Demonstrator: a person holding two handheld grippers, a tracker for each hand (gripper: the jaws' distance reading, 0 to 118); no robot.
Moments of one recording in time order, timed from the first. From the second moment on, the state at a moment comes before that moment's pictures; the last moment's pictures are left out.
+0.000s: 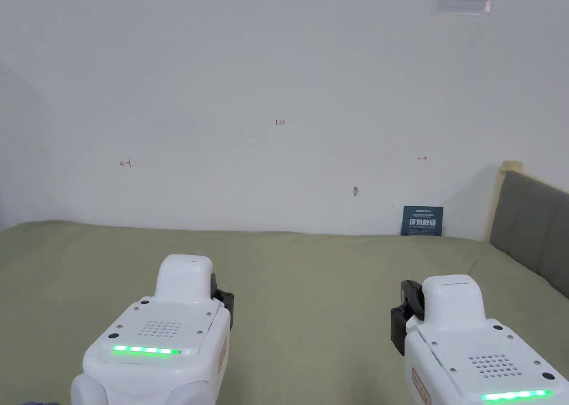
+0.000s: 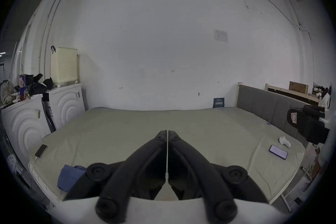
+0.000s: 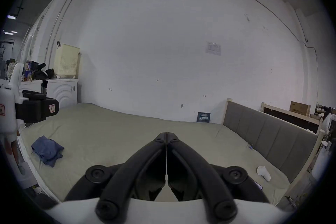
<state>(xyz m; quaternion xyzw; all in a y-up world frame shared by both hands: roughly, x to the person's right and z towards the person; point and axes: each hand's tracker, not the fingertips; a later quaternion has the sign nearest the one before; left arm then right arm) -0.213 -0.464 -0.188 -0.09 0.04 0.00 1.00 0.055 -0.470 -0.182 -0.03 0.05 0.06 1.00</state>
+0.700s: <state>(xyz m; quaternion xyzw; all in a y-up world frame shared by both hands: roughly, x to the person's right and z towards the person) -0.213 -0.455 -0.188 -0.07 0.06 -0.01 1.00 0.059 -0.467 -0.186 -0.02 0.03 0.04 1.00</state>
